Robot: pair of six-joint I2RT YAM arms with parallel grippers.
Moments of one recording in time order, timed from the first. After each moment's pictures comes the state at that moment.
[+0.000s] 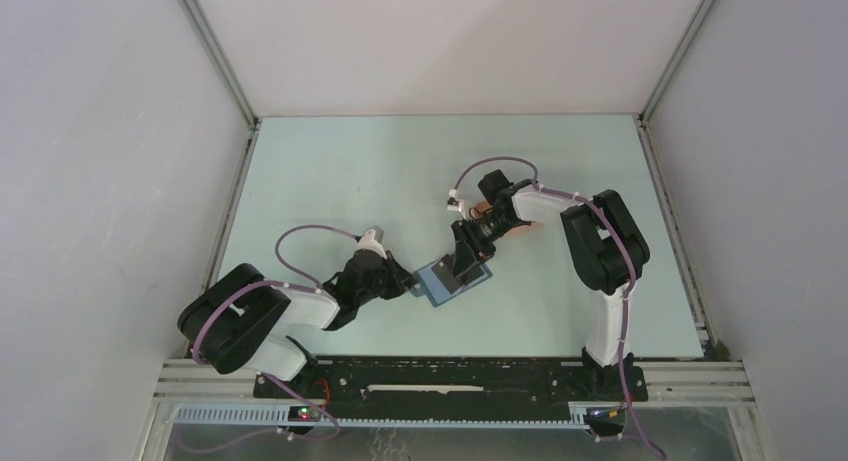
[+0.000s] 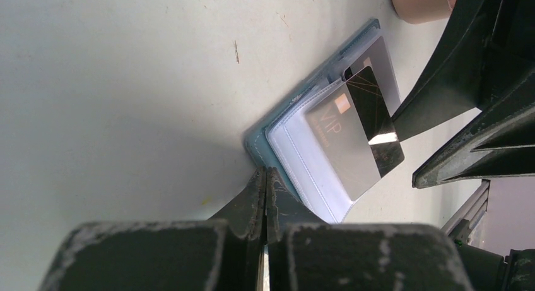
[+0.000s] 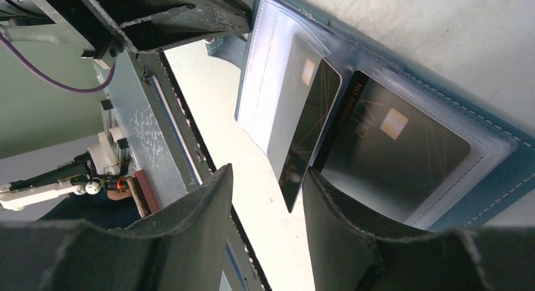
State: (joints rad) left arm -0.68 1.45 0.26 0.60 0.01 -0.92; right arm 0.49 1.99 1.27 -0.66 -0.93 -0.10
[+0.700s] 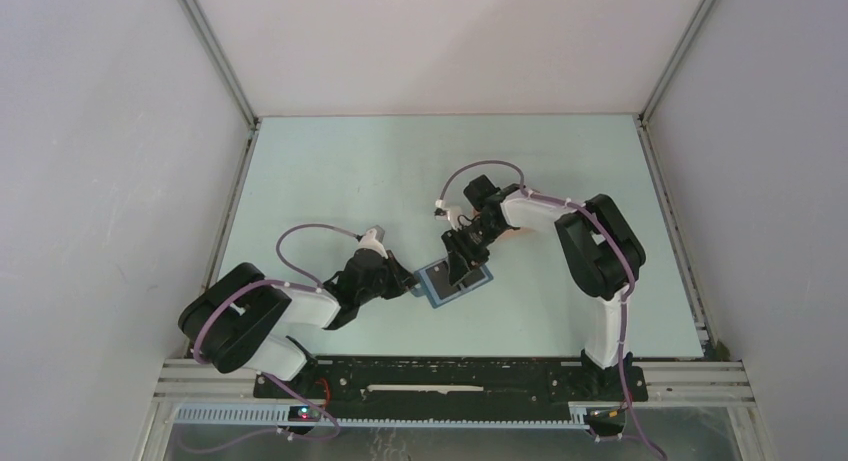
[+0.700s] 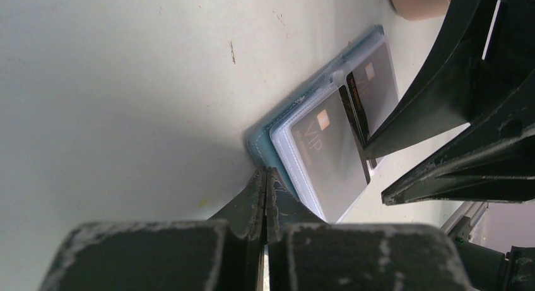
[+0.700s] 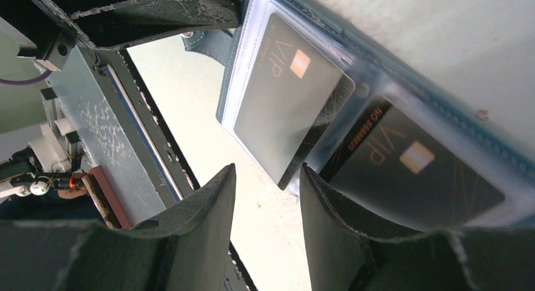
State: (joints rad) left arm -0.68 1.45 0.26 0.59 0.03 -0.92; right arm 0.56 1.98 1.27 -0.67 -0.79 -0.12
